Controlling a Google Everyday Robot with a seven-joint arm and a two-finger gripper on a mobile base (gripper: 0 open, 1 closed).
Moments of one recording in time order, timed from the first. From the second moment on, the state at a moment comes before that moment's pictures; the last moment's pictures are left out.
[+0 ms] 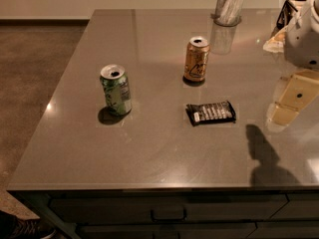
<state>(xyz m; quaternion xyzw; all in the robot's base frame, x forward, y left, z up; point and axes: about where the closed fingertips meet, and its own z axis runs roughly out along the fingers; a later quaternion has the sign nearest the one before) 0.438 -0.216 0.978 -0.60 0.78 -0.04 0.16</state>
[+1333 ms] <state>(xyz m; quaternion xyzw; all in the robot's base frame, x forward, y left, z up) 0.506 -0.195 0.965 -0.54 0.81 -0.01 0.20</state>
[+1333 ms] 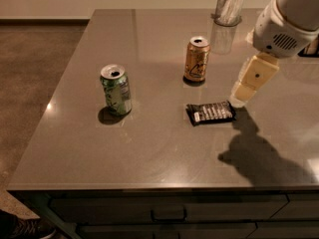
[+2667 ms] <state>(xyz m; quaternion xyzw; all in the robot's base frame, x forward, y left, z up) 0.626 -0.161 0.937 -0.40 0.85 0.05 0.33</state>
